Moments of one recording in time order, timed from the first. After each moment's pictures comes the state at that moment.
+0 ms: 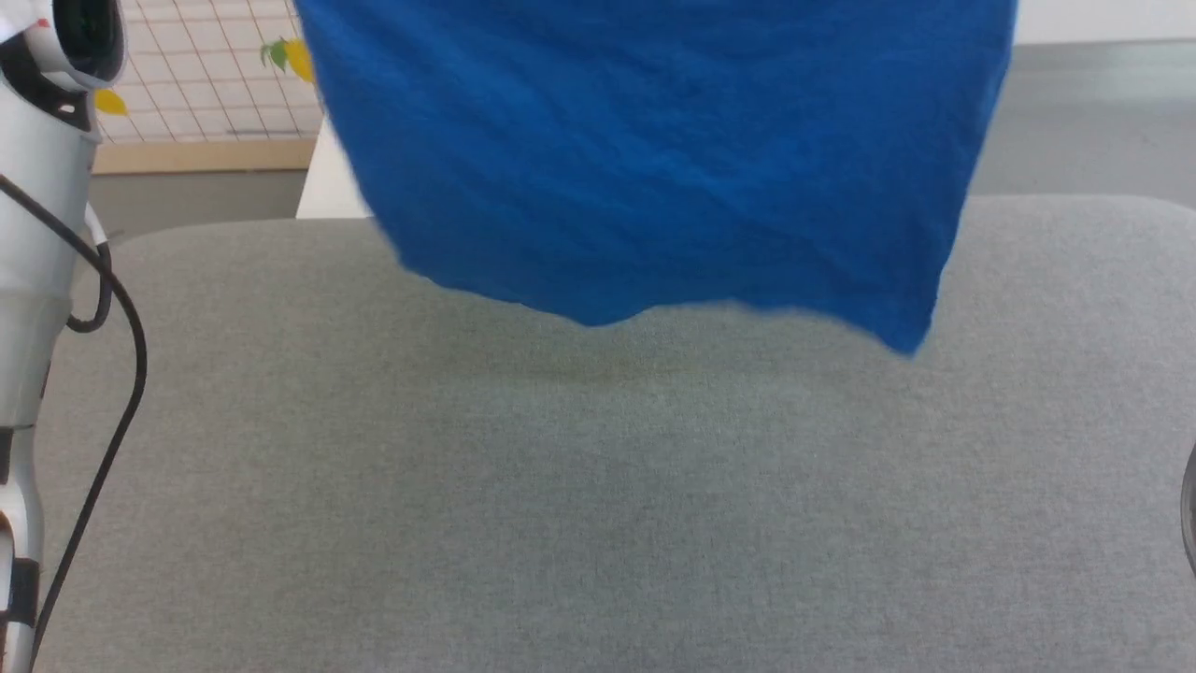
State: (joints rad) left arm -1.24 0.49 -0.48 0.49 -0.72 0.12 -0.13; right arm -1.22 -0.21 -0.08 0.55 0.18 0.13 0.19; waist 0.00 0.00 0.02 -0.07
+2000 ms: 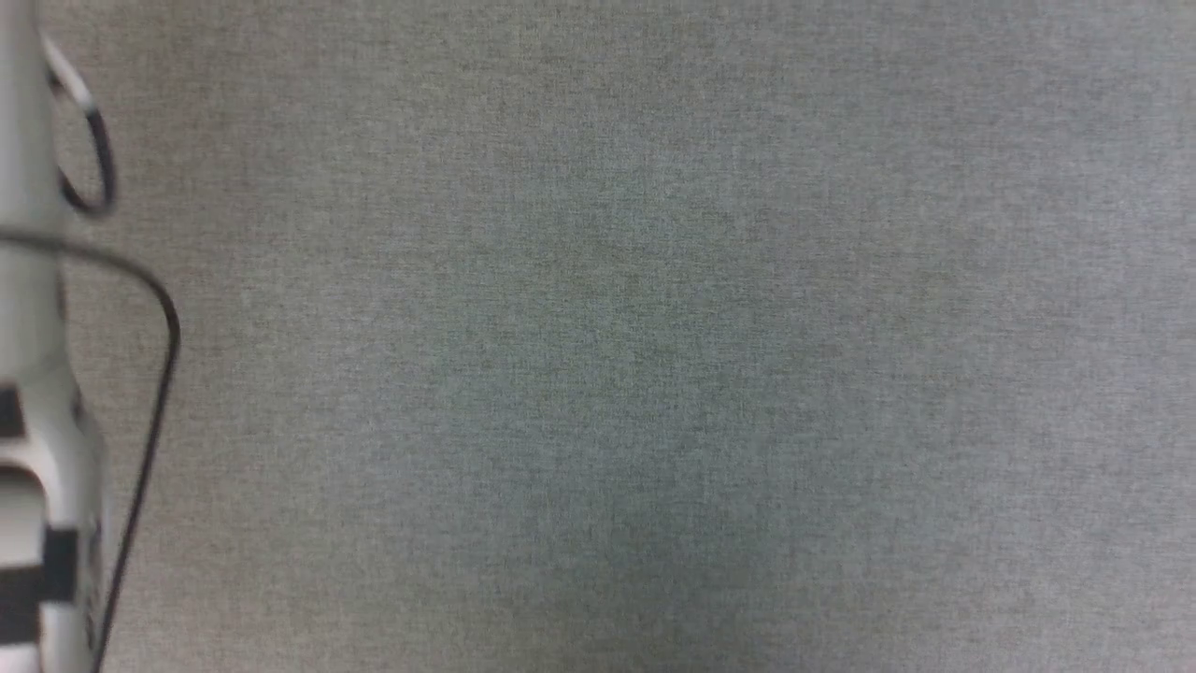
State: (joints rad) left arm -1.33 0.35 -0.22 0.24 -0.54 -0.01 -0.26; right arm -1.48 -0.46 0.10 0.55 0.20 0.13 -0.12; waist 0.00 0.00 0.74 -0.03
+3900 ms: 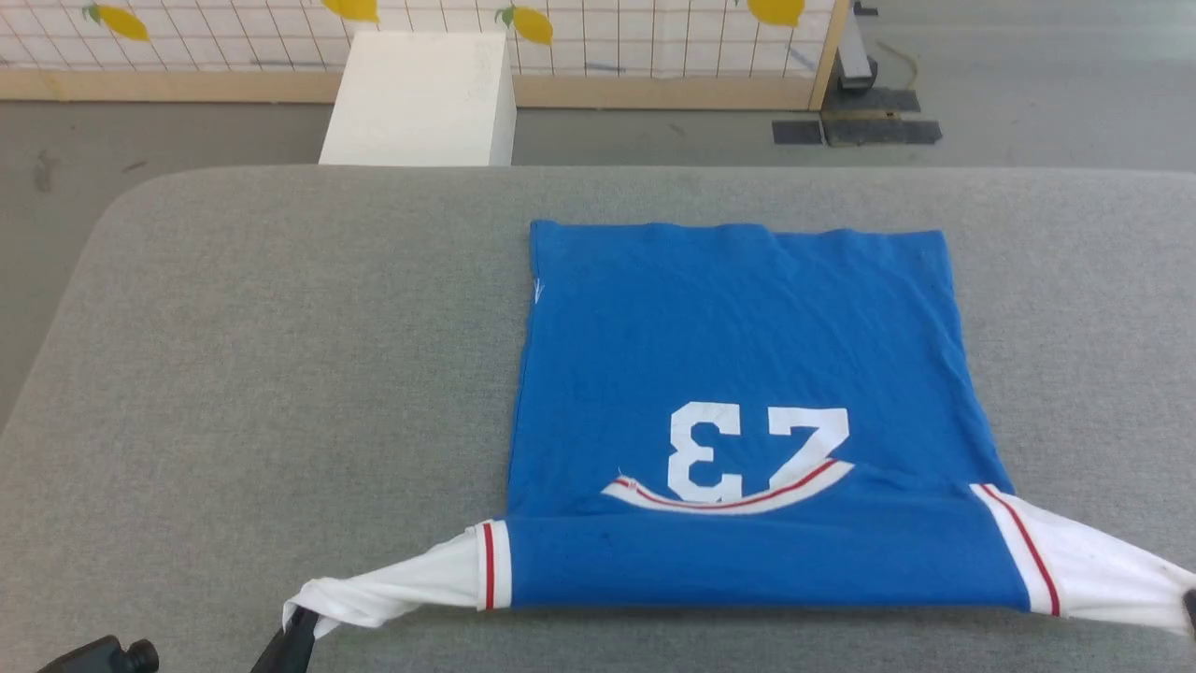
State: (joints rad) left arm 0.38 0.42 -0.13 -0.33 -1.15 0.09 0.06; right arm 0.30 -0.05 -0.49 -0.26 0.49 0.13 0.50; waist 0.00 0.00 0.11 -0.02
